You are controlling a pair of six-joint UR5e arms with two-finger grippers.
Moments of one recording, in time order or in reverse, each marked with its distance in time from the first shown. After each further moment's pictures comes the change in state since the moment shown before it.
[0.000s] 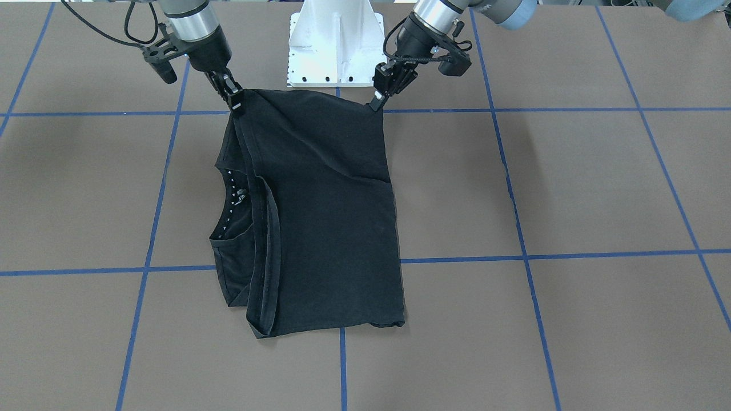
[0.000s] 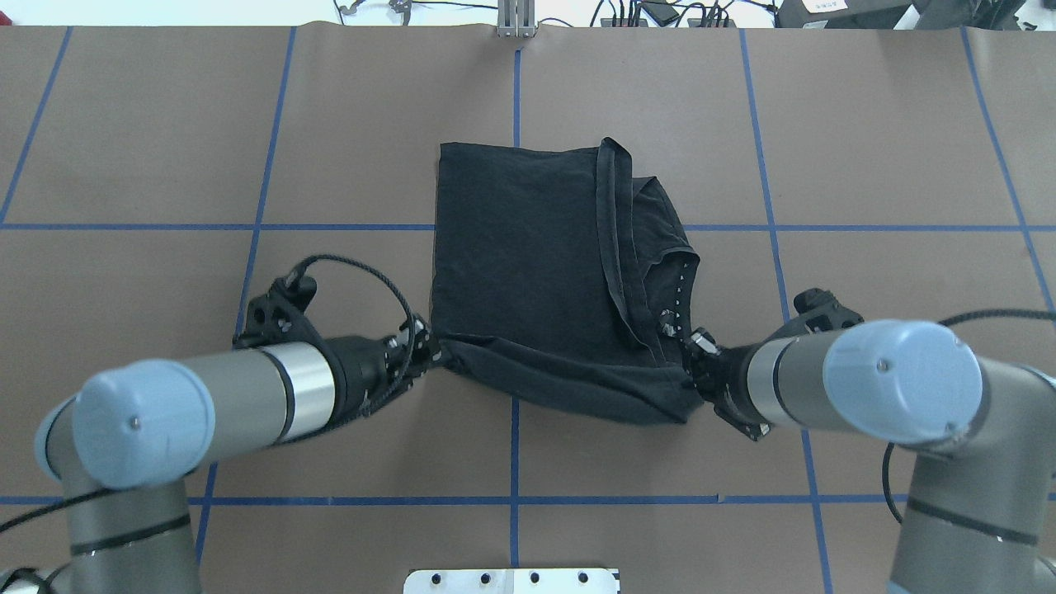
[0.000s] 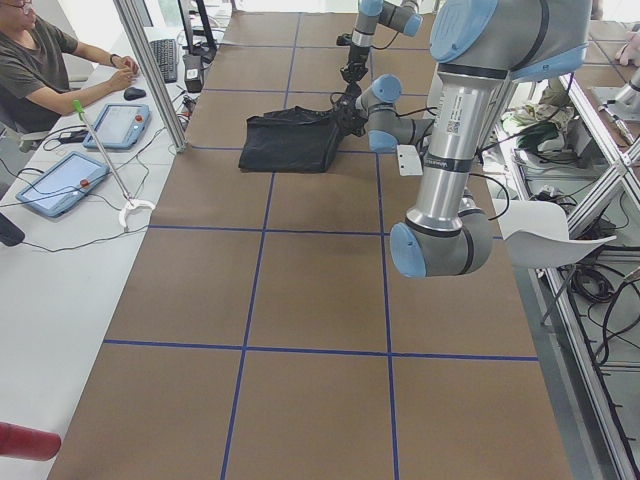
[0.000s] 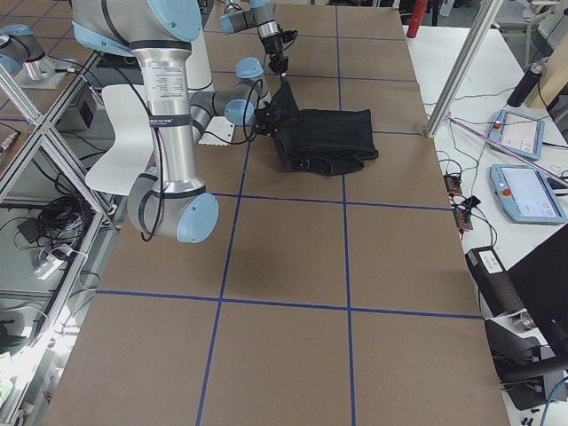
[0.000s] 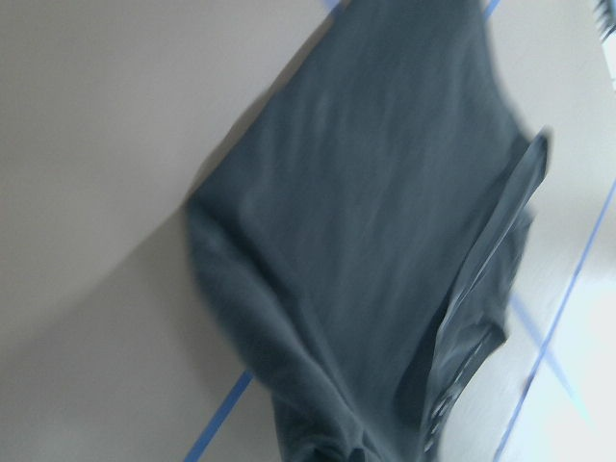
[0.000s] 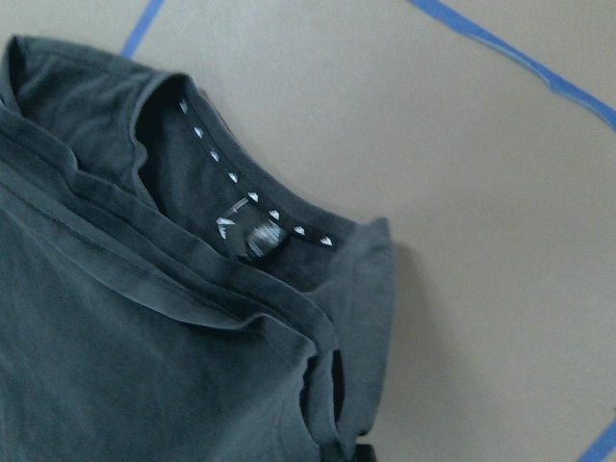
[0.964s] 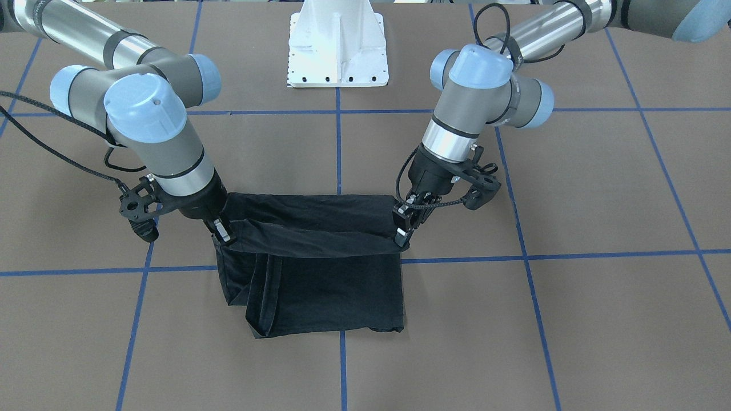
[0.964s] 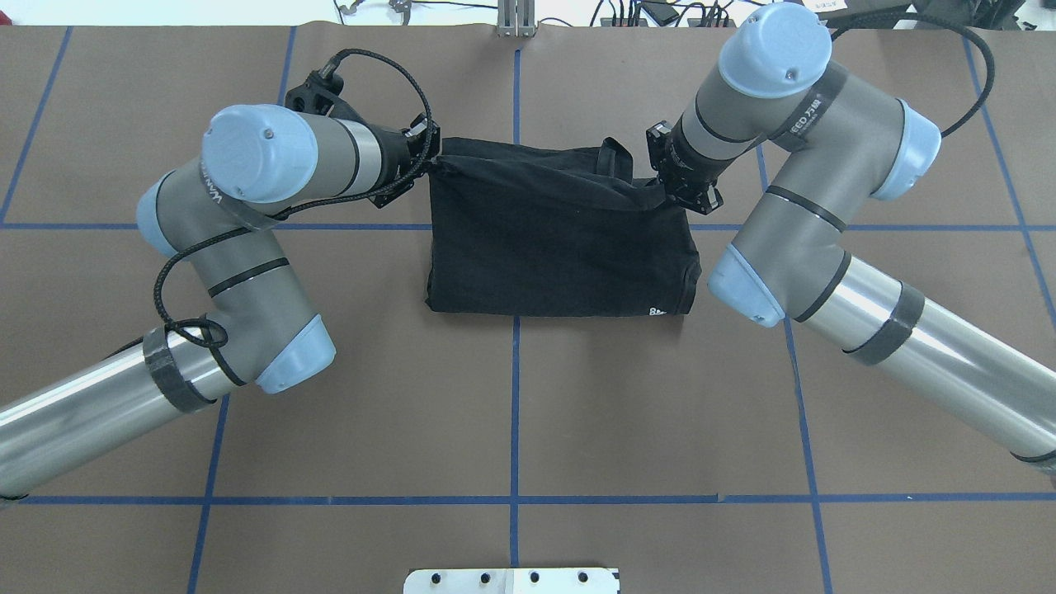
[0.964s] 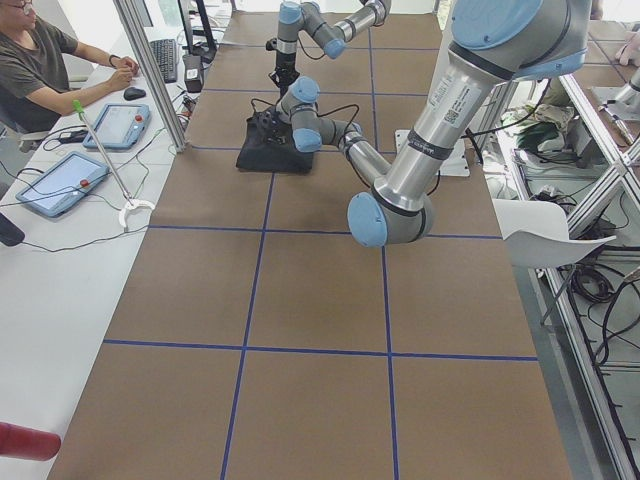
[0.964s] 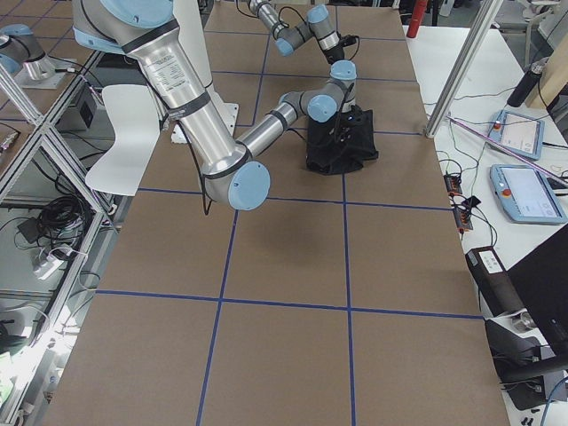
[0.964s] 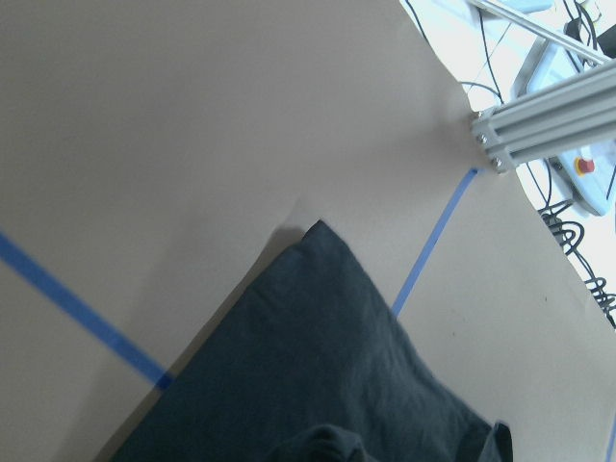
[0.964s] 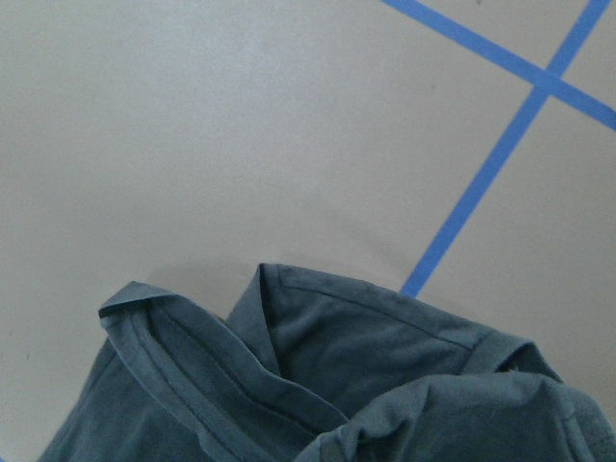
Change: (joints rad) left arm -0.313 -0.315 0.555 -0.101 -0.120 0.148; right arm 0.365 0.446 -0.645 0.010 0.259 -0.264
